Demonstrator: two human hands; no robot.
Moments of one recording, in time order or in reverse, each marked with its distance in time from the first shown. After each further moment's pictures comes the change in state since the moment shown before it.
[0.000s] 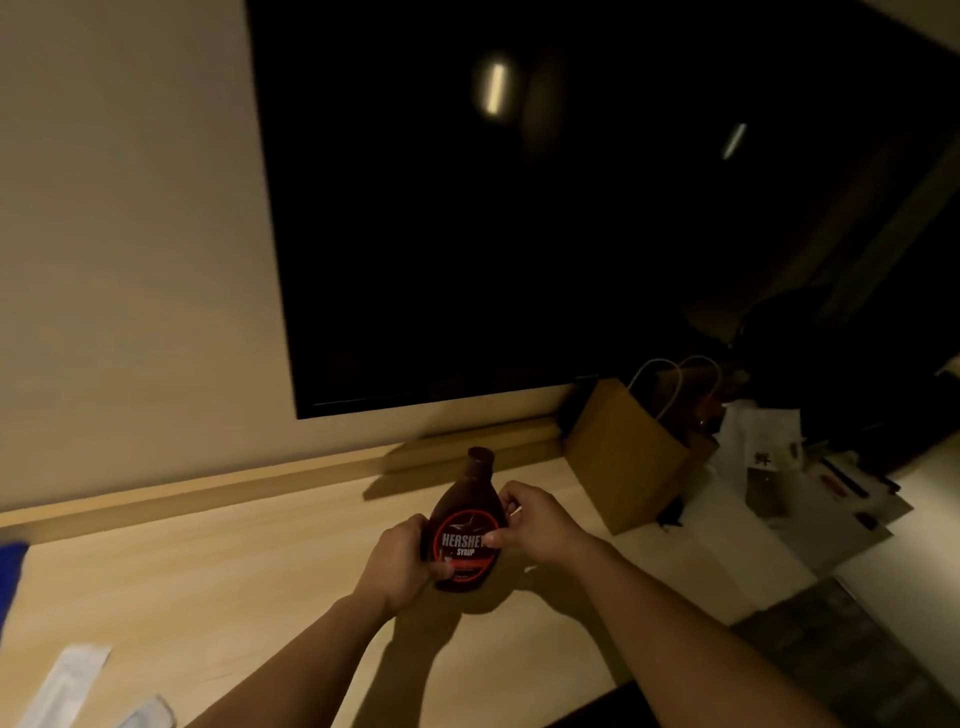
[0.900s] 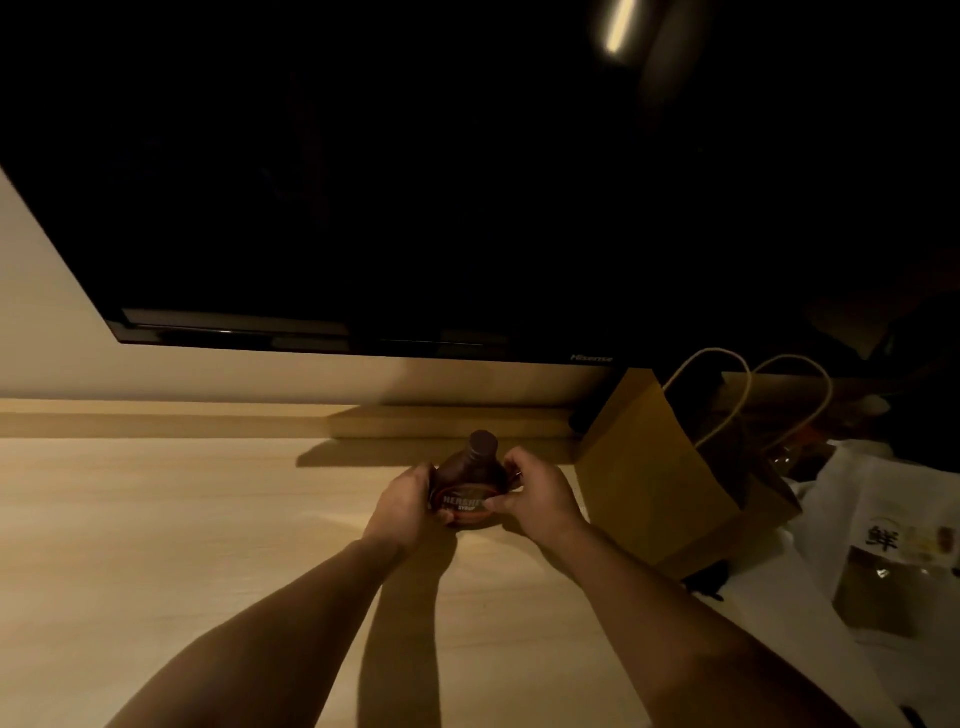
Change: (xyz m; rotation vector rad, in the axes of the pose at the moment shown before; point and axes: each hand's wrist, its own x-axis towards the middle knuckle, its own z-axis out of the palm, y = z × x) left_hand 0.175 0.020 0.146 -0.053 0.251 -0.097; right_hand 0.160 0.151 -0.059 -0.107 0.054 -0.153
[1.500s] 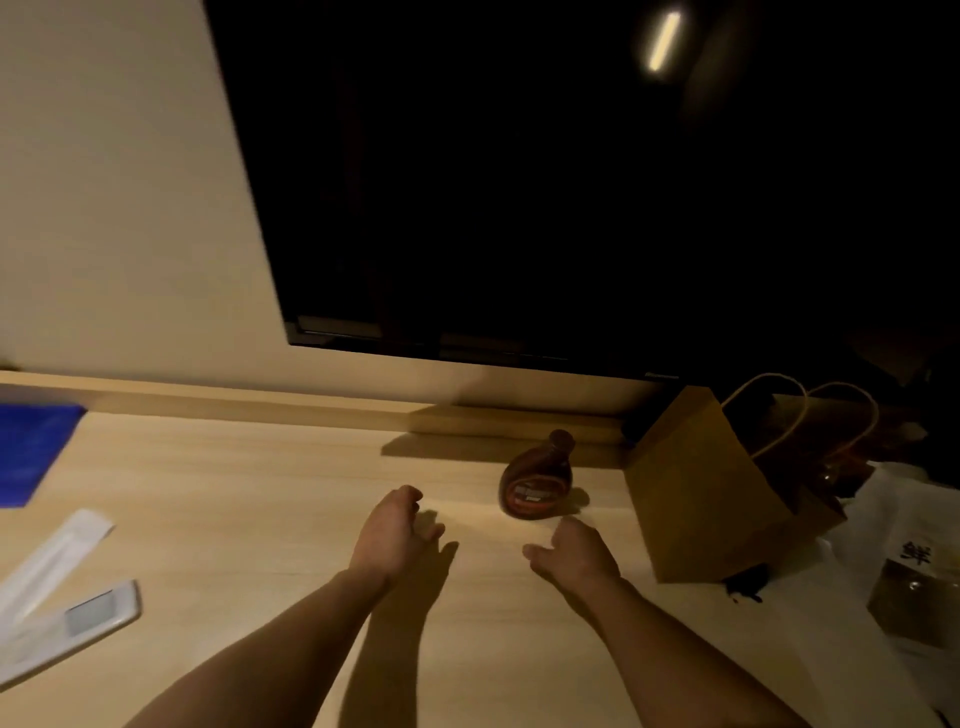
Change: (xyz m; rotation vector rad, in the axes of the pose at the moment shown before) left_hand -0.079 -0.052 -0.069 0.034 0.089 -0.147; right_hand -0.061 -0.013 0.043 -0.188 -0.166 0.367
